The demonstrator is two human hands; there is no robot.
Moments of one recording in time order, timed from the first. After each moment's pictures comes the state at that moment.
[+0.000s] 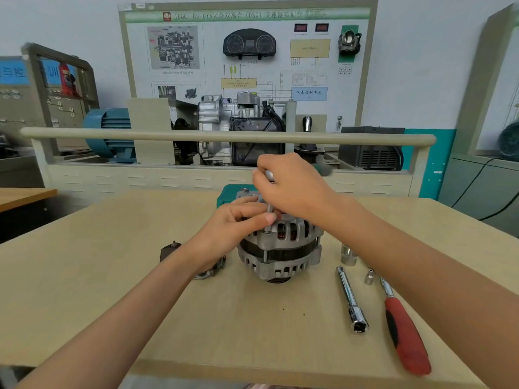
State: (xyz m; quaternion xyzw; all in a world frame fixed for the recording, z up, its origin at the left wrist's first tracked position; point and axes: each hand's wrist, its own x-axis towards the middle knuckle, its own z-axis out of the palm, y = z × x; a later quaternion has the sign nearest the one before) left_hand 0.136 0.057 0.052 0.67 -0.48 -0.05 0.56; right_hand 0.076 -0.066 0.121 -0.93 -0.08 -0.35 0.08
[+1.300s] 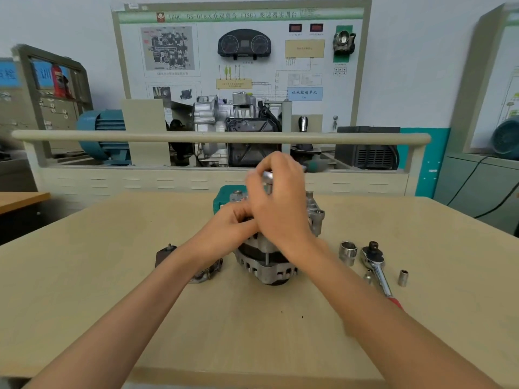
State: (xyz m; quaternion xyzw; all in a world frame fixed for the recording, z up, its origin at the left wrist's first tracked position) left_hand 0.133 0.053 0.057 0.68 -0.50 -0.04 0.54; right_hand 0.079 -0.038 0.085 -0.76 -0.05 -0.55 0.34
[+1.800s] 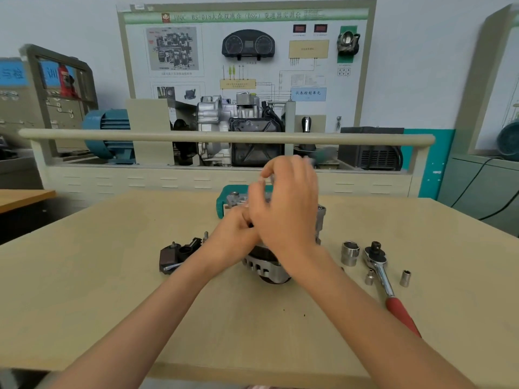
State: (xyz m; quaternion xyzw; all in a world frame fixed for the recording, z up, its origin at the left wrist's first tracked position) left_hand 0.123 0.048 0.050 0.66 -0.51 0.02 0.55; right_hand 0.074 -0.038 0.075 -0.77 0.00 -0.60 0.22
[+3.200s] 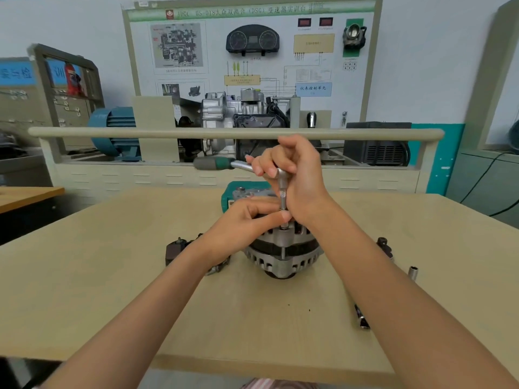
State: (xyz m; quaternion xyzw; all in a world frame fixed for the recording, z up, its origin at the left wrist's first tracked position) left_hand 0.126 0.051 0.056 0.68 -0.51 -0.04 0.53; right_hand 0.084 -0.055 0.112 -0.56 -0.20 -0.24 0.77
